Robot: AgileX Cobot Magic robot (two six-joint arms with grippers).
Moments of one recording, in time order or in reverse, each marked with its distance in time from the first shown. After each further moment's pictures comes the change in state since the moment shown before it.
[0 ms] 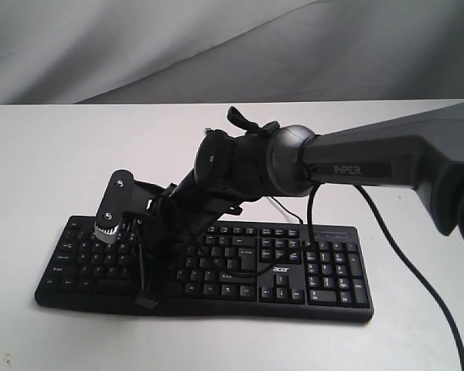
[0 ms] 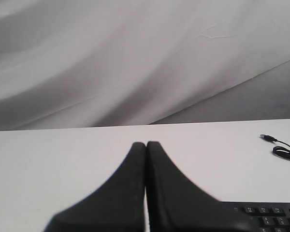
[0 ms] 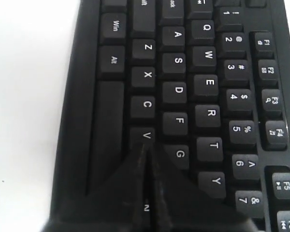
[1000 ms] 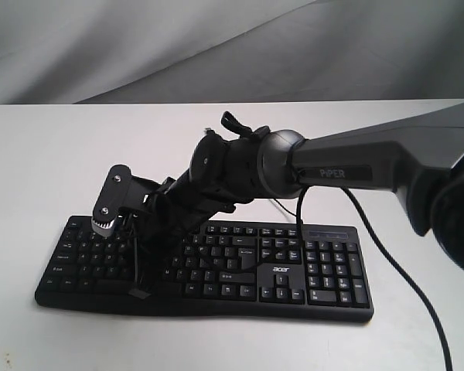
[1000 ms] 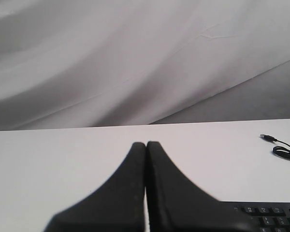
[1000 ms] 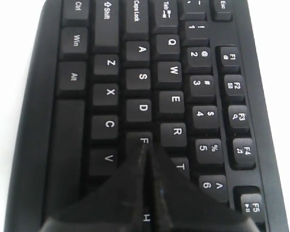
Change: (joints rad) left arm 0.000 0.000 0.000 0.000 0.000 0.000; right arm 0.000 0.045 -0.041 0.026 -0.069 -0.022
